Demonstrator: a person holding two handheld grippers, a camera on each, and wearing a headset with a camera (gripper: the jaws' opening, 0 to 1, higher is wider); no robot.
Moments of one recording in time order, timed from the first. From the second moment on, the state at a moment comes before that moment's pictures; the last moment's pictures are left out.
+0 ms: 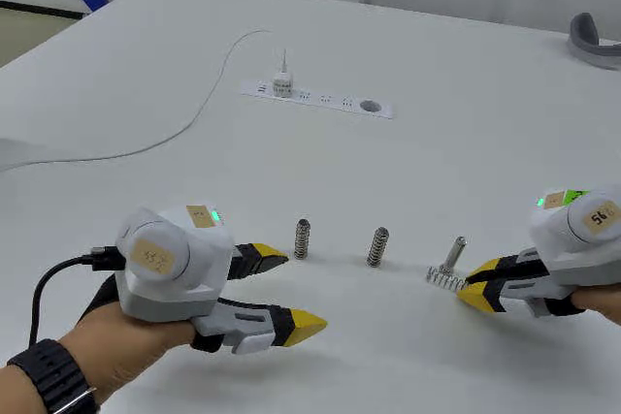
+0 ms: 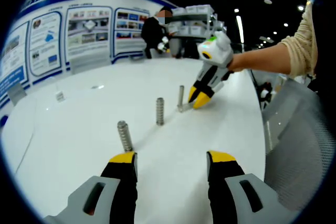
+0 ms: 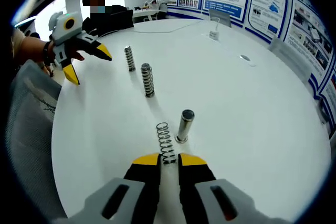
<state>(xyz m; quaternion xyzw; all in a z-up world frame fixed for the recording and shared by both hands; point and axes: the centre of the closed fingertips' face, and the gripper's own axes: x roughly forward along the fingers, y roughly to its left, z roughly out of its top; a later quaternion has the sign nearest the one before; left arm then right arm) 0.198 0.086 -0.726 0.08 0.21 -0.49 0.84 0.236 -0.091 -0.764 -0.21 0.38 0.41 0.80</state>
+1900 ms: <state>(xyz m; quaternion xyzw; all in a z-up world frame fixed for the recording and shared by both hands) 0.192 0.057 -0.710 0.09 0.19 -0.53 0.82 0.193 0.011 -0.711 -0.30 0.31 0.54 0.72</state>
